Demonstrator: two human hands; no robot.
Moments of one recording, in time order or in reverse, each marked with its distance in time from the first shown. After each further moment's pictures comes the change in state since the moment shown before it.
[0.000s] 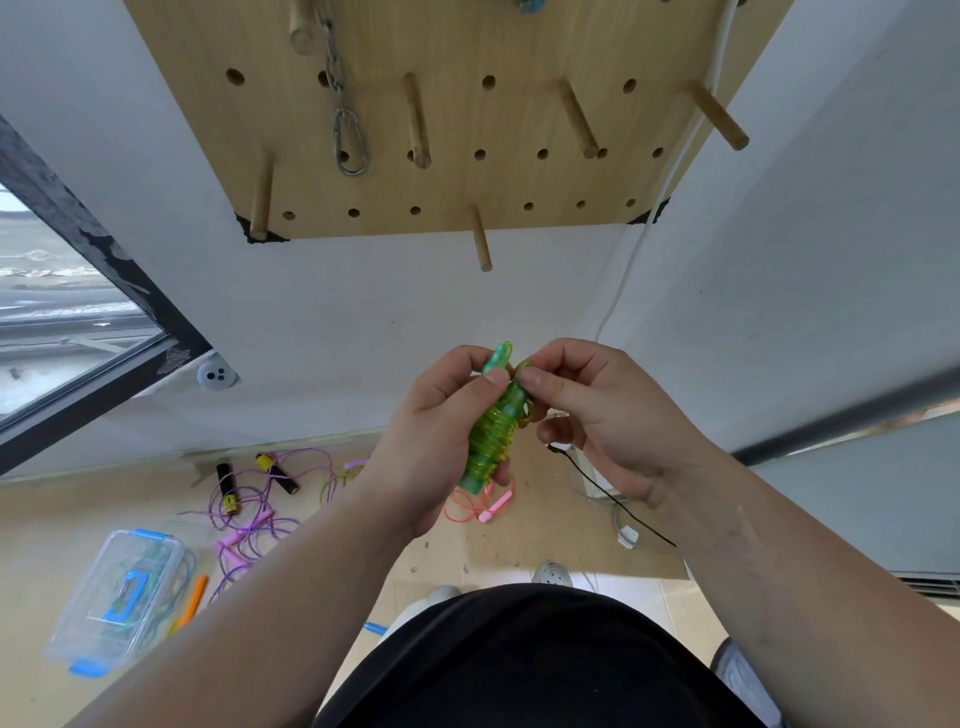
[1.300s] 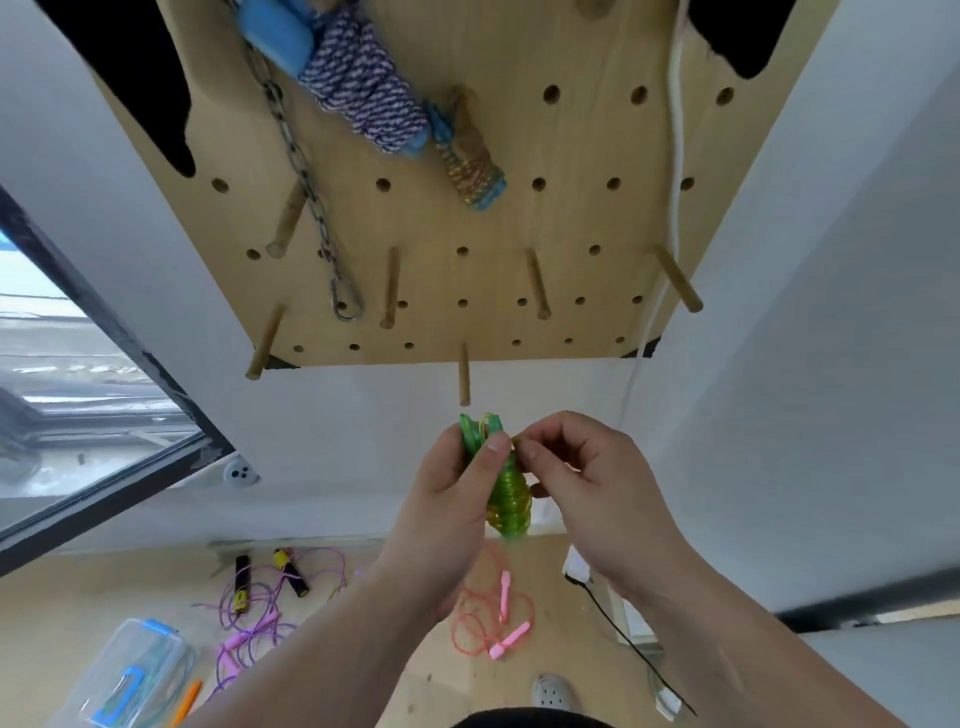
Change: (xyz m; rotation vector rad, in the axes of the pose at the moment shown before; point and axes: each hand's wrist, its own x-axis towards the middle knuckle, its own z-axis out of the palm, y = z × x) left_hand 0.065 0.022 0.081 0.033 0.298 0.130; right_hand 0.036 -0.039 -0.068 -0.333 0.094 -0.353
